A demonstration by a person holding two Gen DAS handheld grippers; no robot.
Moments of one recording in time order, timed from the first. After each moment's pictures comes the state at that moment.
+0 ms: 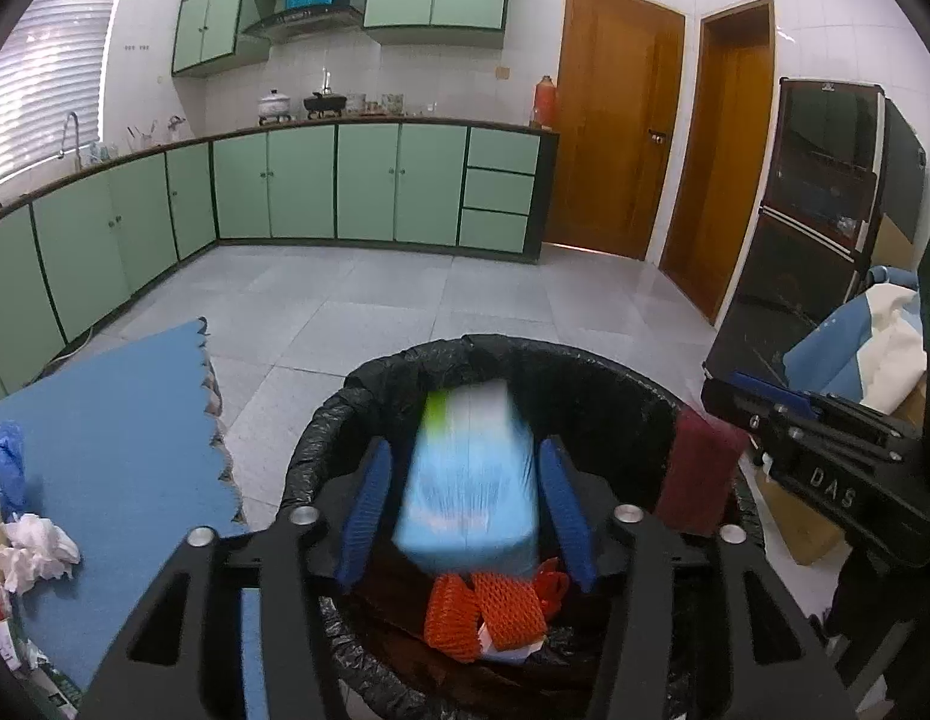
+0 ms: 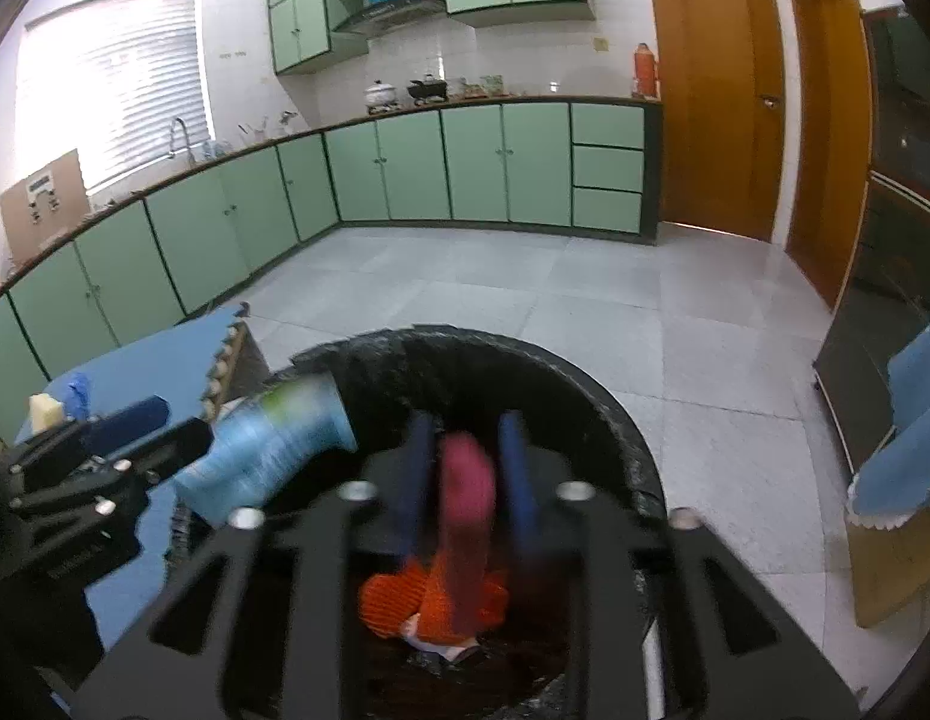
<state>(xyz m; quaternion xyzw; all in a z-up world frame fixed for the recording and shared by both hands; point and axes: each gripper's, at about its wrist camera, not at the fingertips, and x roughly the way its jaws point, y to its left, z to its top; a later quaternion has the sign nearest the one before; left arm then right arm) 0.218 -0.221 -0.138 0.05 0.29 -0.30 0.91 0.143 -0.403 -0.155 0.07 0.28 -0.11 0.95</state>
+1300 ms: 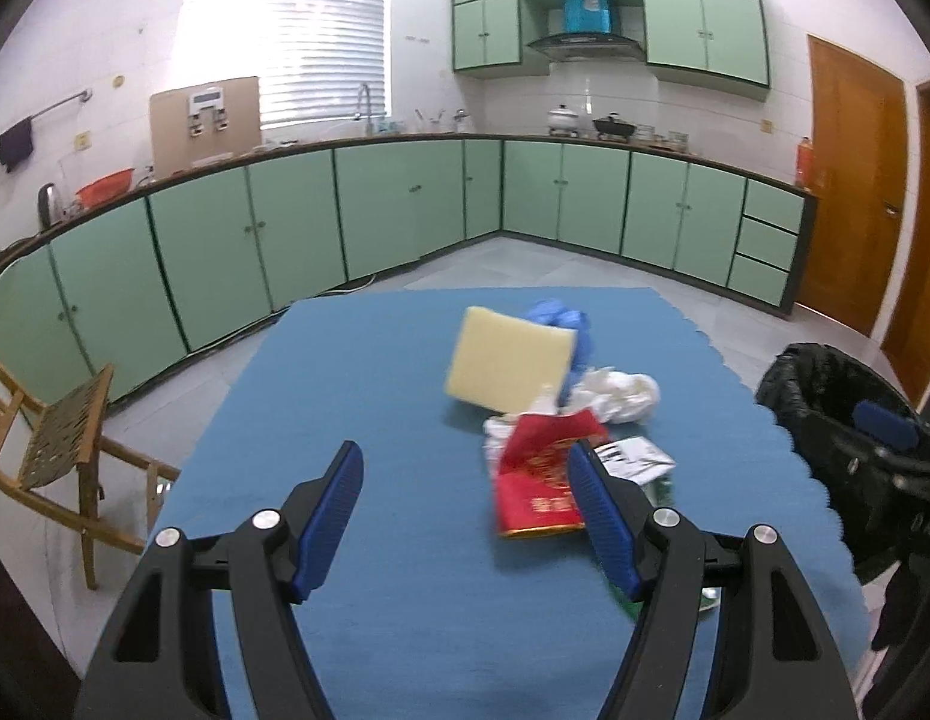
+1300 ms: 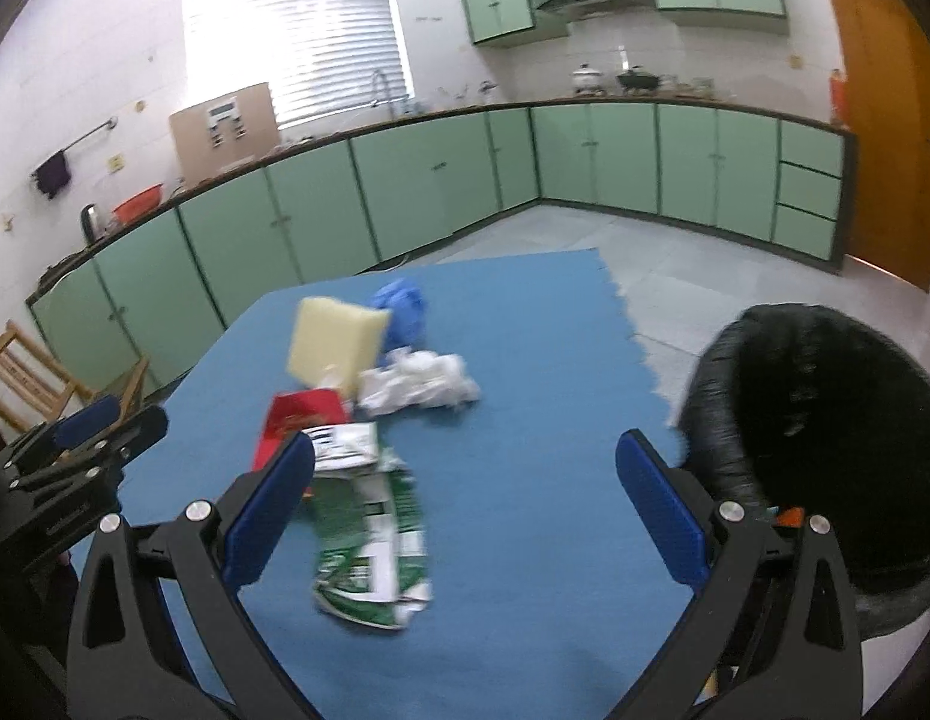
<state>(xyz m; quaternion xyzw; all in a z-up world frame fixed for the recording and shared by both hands) 0.133 0.137 -0.128 0.00 0.28 0.01 0.96 0.152 -0.072 -0.144 0.04 0.29 0.11 0.95</state>
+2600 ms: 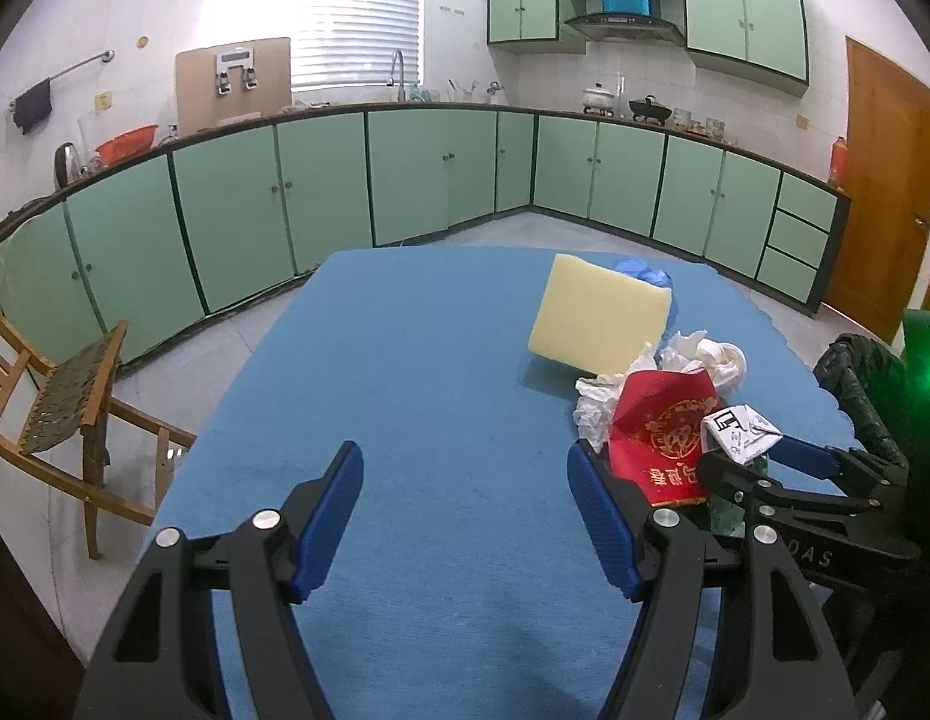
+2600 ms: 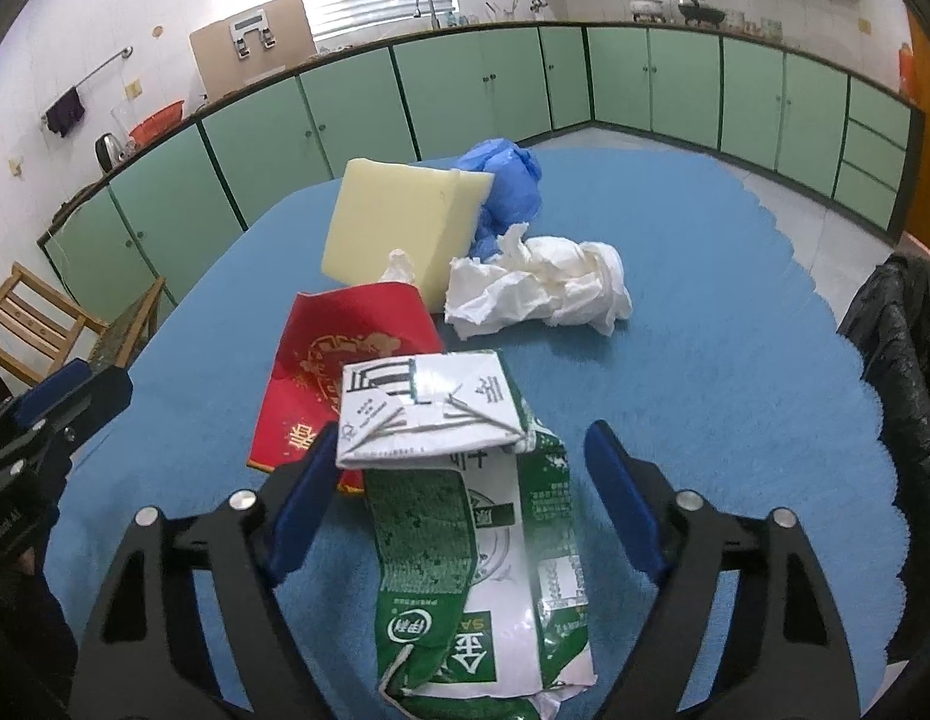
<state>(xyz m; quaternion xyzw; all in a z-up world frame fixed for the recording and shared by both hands) 0.151 0.185 -0.167 -0.02 0.31 0.04 0.95 0.214 -0.006 -0.216 0.02 0.38 0.16 0.91</state>
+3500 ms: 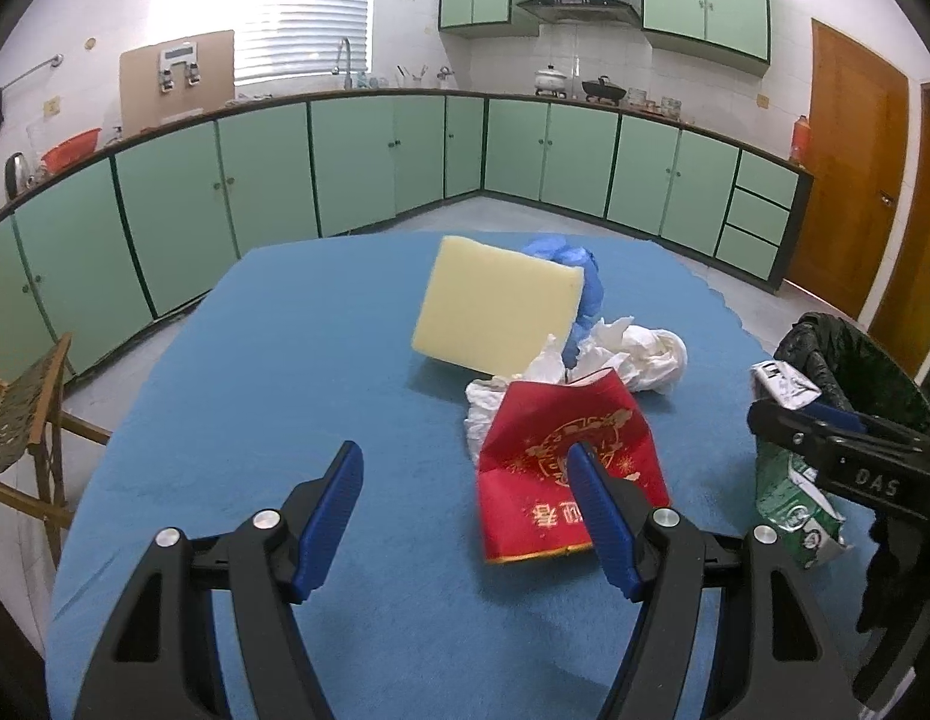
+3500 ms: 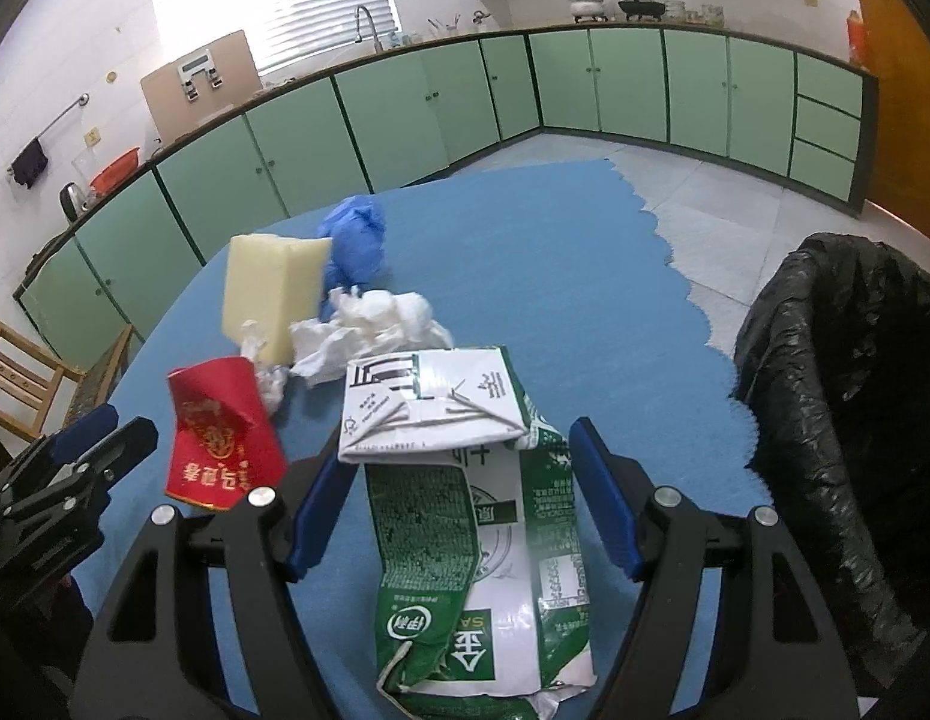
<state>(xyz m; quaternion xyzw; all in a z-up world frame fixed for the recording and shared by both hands) 0.189 0.135 -0.181 -0.01 0.33 -0.02 0.94 0.223 -0.088 -0.199 0.05 0.37 0.11 0.92</state>
